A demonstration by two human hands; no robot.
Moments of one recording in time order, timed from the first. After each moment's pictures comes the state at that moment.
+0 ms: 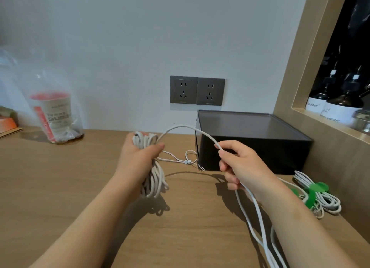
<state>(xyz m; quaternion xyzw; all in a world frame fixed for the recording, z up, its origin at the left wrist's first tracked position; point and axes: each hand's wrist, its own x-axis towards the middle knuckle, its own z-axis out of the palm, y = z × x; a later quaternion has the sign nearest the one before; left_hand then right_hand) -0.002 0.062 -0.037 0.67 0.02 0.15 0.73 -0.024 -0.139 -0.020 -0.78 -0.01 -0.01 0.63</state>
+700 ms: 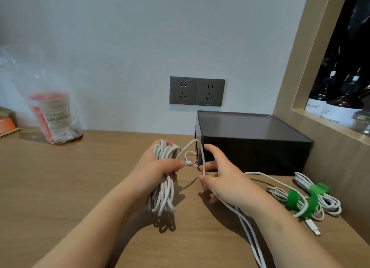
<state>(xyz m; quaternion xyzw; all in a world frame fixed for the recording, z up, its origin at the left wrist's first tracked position) -0.016 0.050 -0.036 0.66 -0.09 -0.04 0.74 -0.026 -0.120 -0.034 -0.89 -0.10 0.02 0.45</state>
